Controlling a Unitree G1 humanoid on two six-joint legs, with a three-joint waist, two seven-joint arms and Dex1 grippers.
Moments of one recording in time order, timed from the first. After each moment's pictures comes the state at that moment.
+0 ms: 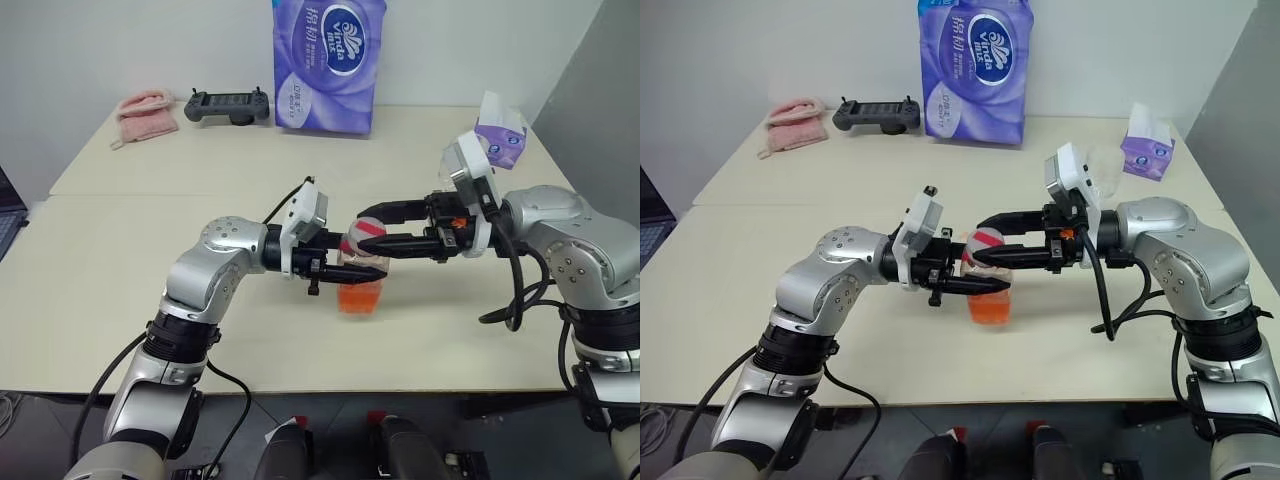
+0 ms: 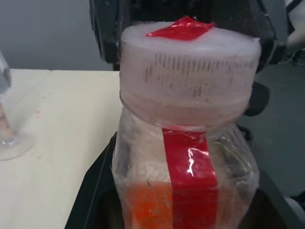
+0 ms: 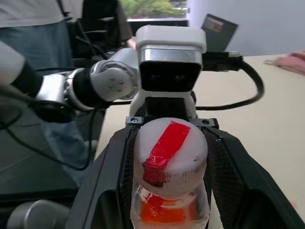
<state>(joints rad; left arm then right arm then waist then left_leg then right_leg) -0.68 0.45 -0.18 -0.07 -0.50 0.54 -1.28 -0.78 -0.68 0.10 -0.26 0.73 0.75 1.11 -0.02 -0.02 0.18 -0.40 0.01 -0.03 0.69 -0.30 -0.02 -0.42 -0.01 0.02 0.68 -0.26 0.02</state>
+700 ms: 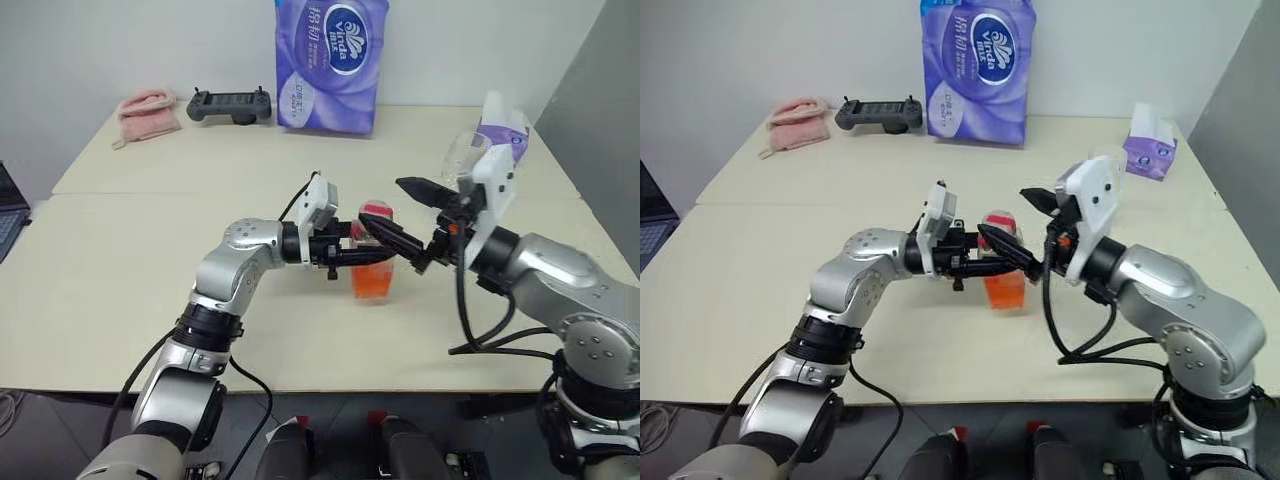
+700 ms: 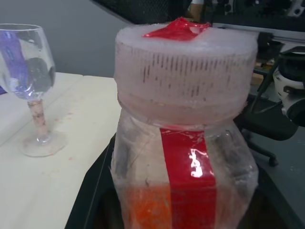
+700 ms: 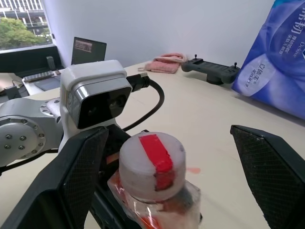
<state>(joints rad) -0.75 0.34 -0.16 0.14 -0.45 0.42 -1.17 -0.57 -0.45 -0.08 -0.71 0.81 1.02 0.23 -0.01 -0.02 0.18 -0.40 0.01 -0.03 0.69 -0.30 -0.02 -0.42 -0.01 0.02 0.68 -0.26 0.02</state>
